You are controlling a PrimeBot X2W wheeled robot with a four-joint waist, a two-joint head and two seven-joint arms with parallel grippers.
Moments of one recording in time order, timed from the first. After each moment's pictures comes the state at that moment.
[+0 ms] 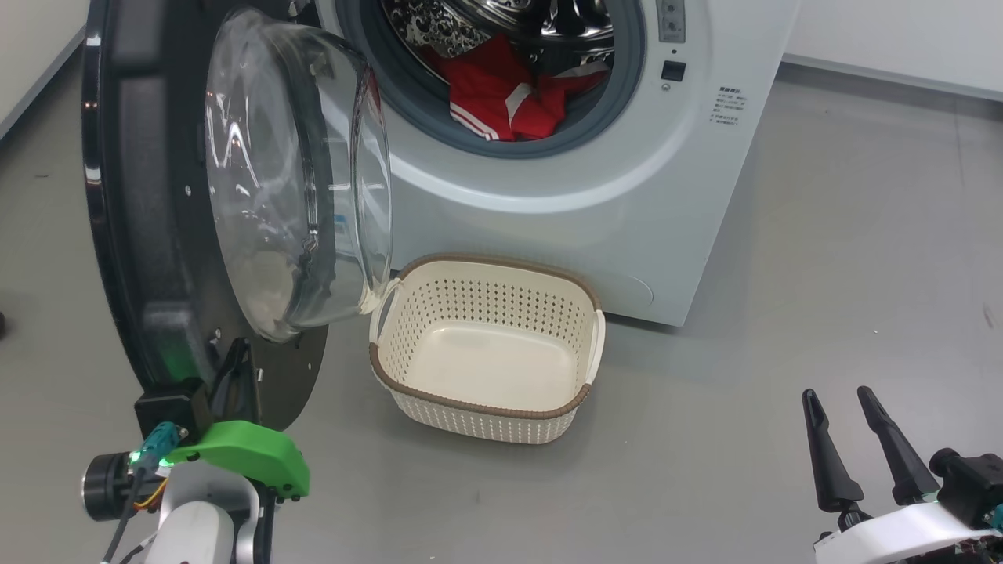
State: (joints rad) left arm -0.19 0.02 -0.12 0.35 -0.30 0.12 -0.10; right arm 0.15 -0.26 0.20 0.06 0.56 0.12 -0.26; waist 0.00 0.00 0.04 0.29
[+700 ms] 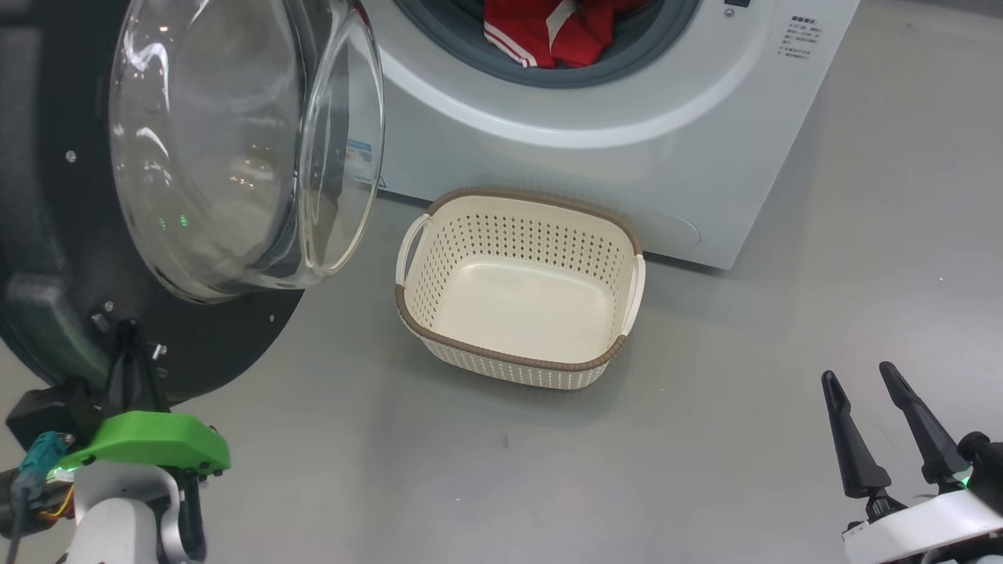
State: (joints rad) left arm -0.19 0.02 0.09 0.29 -0.32 0.12 -0.15; right arm 0.15 -0.36 0.21 -0.01 0.56 0.12 -0.26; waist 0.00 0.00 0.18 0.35
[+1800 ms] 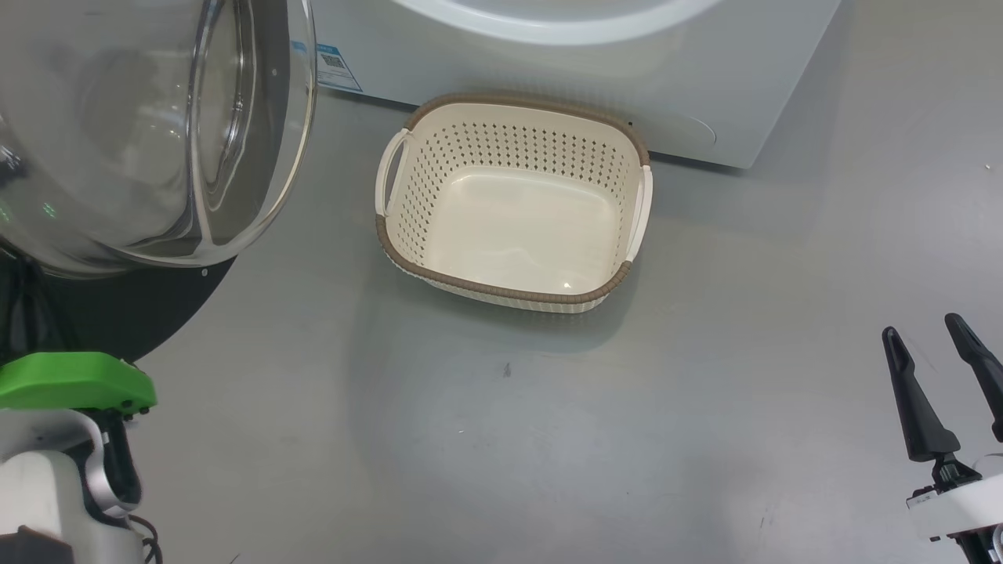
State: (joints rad) left arm -0.29 0.03 0.24 0.21 -0.28 0.12 -0.08; right arm 0.14 -0.51 0.16 -0.09 0.61 0.12 -0.26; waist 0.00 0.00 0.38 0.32
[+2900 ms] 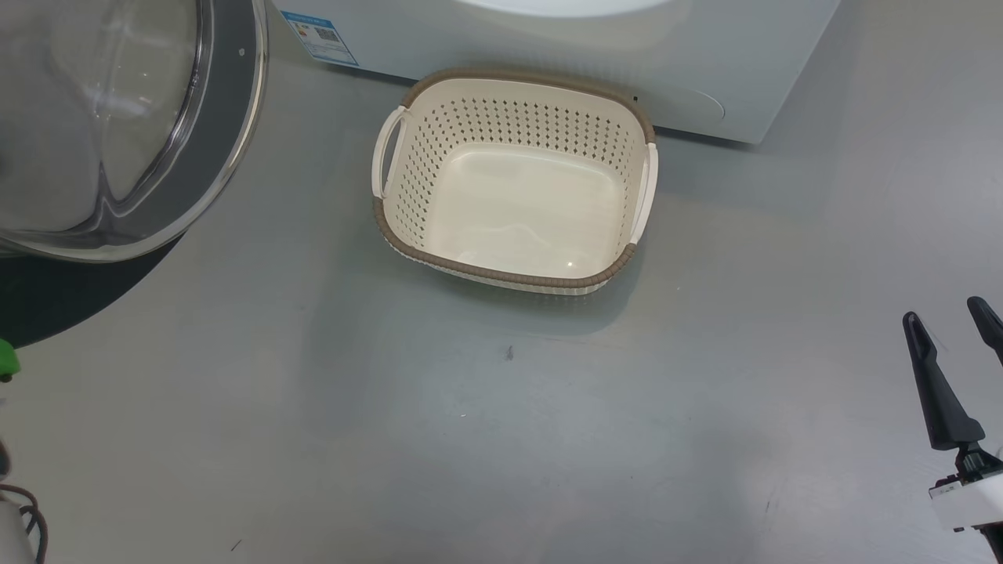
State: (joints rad) left arm -0.37 0.14 0.39 0.18 -0.27 0.12 0.11; right arm 0.14 -0.55 0.14 -0.12 0.62 0.12 -0.26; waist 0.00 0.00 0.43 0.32
